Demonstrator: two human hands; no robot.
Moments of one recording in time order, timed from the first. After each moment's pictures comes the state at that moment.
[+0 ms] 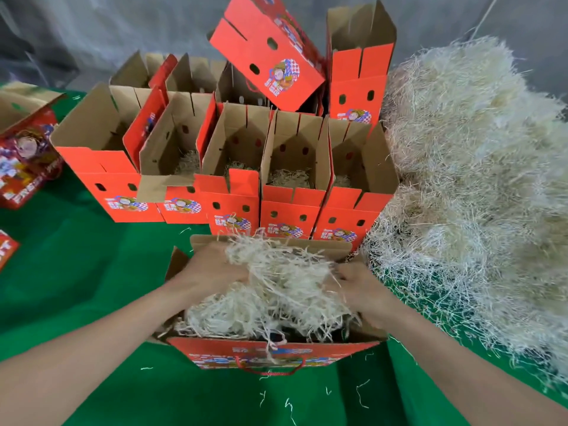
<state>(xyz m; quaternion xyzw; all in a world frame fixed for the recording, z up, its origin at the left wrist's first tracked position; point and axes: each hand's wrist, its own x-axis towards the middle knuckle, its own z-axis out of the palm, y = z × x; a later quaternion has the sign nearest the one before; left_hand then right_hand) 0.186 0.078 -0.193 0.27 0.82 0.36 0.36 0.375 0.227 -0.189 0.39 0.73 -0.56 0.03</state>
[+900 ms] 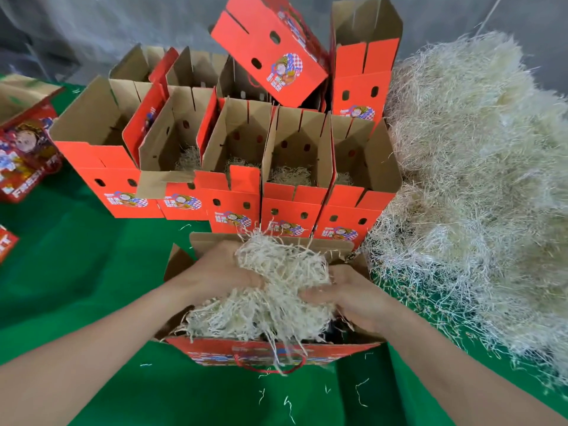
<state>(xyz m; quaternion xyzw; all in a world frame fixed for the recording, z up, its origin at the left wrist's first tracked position) 0.187 0.081 -0.195 0.33 0.77 0.37 0.41 0.373 0.223 -0.188 0.37 0.63 -0.68 0.11</state>
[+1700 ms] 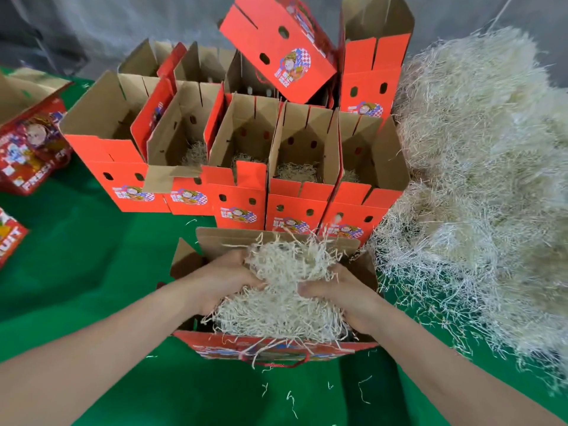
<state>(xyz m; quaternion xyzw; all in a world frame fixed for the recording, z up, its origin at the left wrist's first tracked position) 0.206 0.079 -0.189 0.16 0.76 0.37 0.51 0.363 0.211 -0.205 0.40 0.57 -0.71 0.09</state>
